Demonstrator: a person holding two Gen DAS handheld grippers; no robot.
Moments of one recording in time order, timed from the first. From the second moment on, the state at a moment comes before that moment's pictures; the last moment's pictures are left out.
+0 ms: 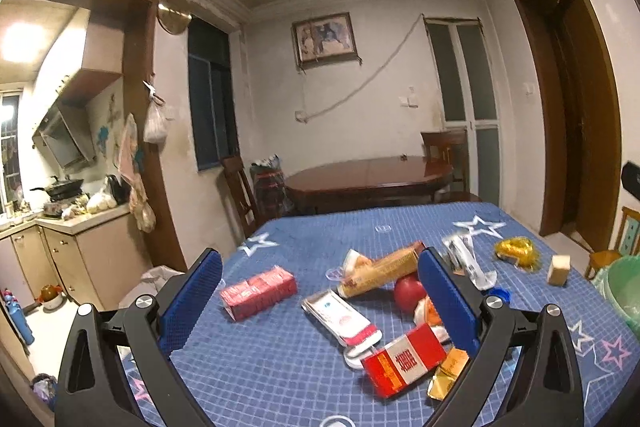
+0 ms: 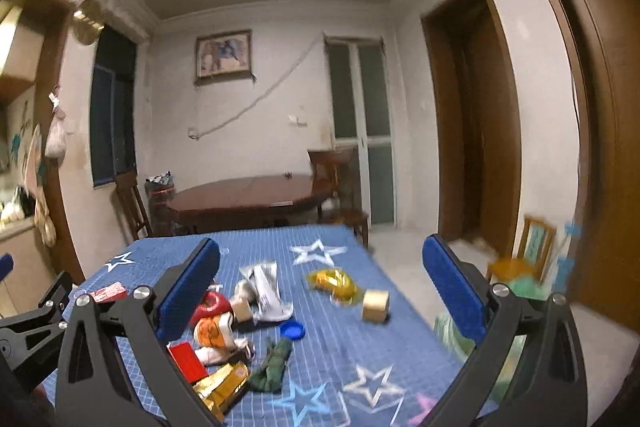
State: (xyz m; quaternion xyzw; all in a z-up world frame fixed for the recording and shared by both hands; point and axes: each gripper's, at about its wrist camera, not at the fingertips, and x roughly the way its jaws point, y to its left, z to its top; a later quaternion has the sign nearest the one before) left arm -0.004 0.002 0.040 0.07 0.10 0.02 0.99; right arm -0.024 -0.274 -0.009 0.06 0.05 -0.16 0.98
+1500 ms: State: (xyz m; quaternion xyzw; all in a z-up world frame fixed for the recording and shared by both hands) left arm 0.089 0.094 -0.071 0.01 0.27 0.06 0.96; right arm 0.091 -0.229 -0.129 0.15 0.36 0.06 0.92
